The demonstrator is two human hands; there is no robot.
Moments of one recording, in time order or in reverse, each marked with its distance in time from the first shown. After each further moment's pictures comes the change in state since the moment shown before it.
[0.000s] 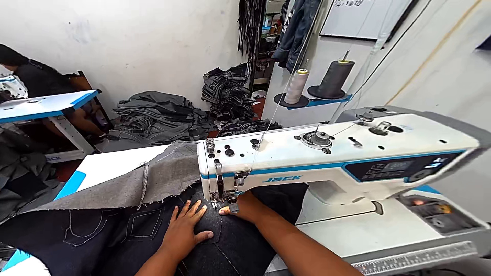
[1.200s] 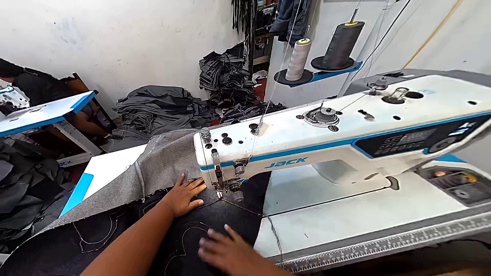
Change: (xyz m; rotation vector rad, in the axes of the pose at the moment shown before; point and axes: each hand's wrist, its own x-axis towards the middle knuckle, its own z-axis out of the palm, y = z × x) left_hand 0.066 -0.064 -0.036 0.354 -0.051 0.396; right_hand -0.086 -0.047 0.105 0.026 0.194 -0.584
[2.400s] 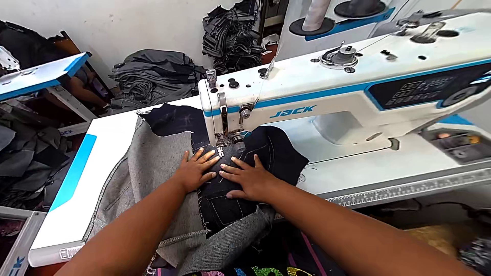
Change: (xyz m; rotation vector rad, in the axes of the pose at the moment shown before) left_hand -0.028 0.068 0.021 -0.186 0.103 -0.105; right_hand 0.010 0.036 -0.045 -0.235 -0.312 0.356
